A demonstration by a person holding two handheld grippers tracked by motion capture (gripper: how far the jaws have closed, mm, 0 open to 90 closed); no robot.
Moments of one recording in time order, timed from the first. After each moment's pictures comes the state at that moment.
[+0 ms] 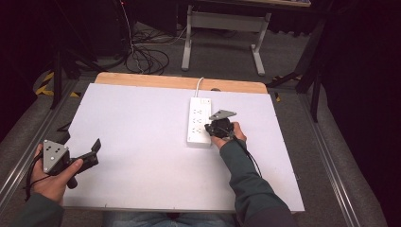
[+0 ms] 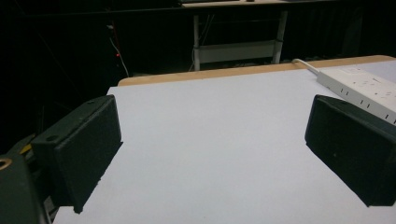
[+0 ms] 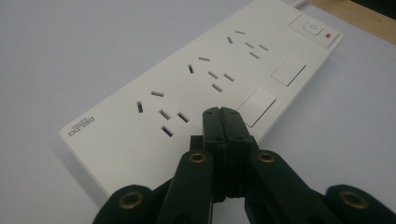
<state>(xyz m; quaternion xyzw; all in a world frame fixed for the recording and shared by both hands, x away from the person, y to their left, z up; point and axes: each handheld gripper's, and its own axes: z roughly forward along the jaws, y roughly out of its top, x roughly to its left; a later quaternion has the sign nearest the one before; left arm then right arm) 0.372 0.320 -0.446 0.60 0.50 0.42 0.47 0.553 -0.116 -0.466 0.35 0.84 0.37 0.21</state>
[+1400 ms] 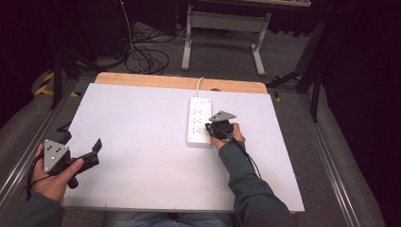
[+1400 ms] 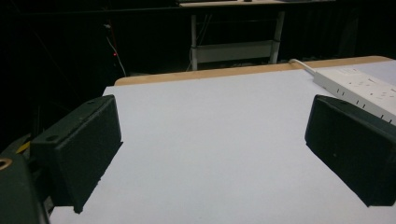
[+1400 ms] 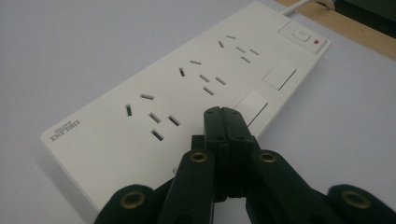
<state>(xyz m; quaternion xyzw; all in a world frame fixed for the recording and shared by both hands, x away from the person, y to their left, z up) 0.373 0.318 -0.446 0.60 0.50 0.41 0.48 0.552 -0.116 -0.473 0.35 0.83 0.37 0.24</state>
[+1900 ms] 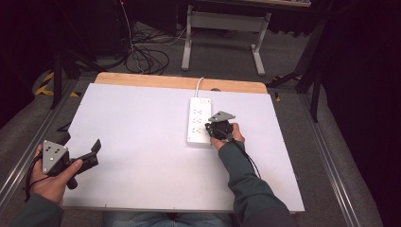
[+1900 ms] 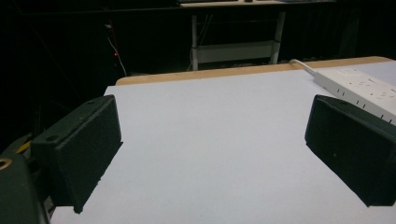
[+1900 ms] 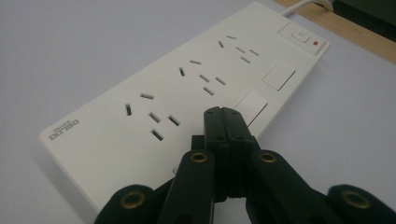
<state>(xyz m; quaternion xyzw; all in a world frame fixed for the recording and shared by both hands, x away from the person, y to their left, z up) 0.370 0.320 -0.446 0.59 0.50 0.41 0.47 0.551 -0.115 -0.472 0.34 0.83 0.37 0.25</state>
